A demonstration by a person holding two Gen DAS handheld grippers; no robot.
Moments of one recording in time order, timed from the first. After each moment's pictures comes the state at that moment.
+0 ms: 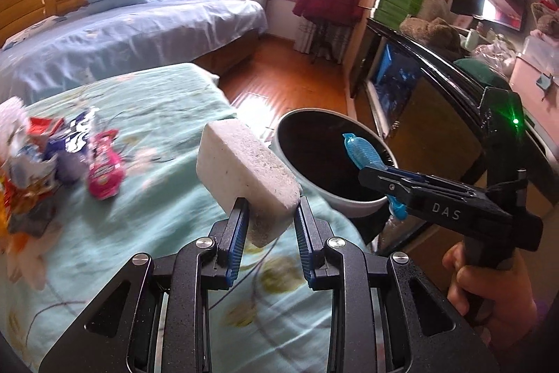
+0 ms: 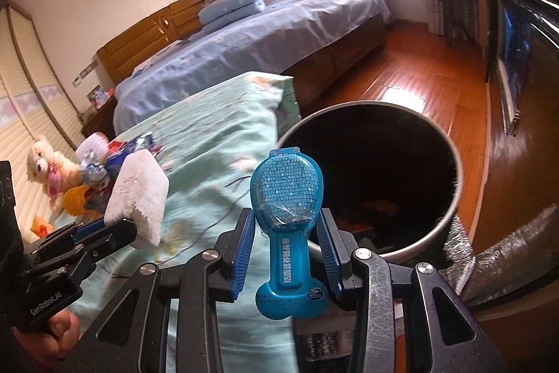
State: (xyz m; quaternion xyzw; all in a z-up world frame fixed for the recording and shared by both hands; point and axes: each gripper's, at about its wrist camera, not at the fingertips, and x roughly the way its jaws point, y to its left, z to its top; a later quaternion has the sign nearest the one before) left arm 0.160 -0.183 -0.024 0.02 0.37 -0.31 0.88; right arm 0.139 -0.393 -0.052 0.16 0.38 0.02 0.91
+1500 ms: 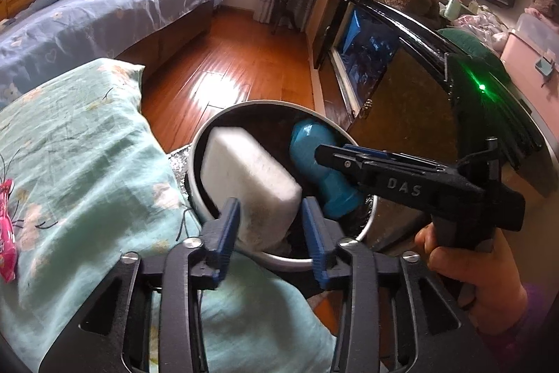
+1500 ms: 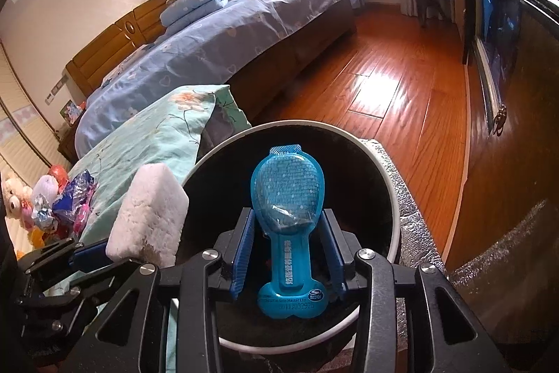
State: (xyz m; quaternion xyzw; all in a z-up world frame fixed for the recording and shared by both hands) left arm 0.213 -0.279 -0.040 0.04 0.42 -0.37 0.83; right arm 0.190 -0.474 -0.073 0.19 0.40 -0.02 0.90
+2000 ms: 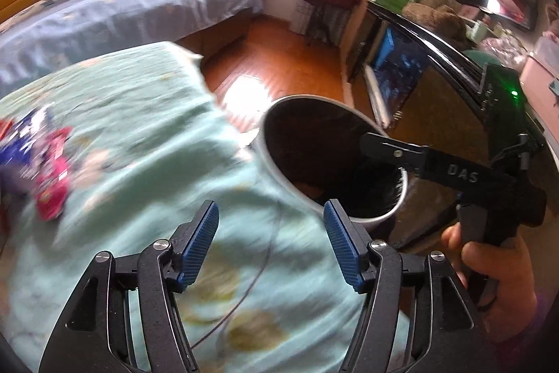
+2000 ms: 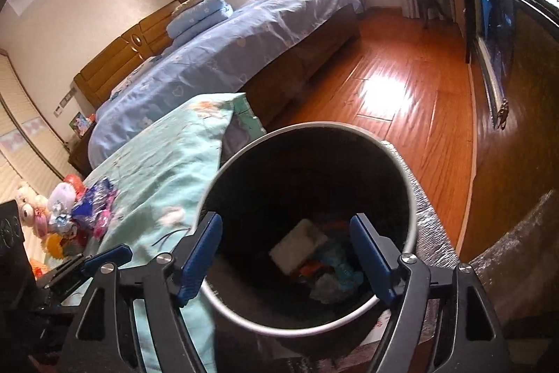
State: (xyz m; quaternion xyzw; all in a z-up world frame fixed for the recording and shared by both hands) left arm 0.194 -0.210 -0.045 0.01 0.41 -0.30 0.86; right arm 0.174 -0.451 -0.062 0.20 0.38 0.00 0.90
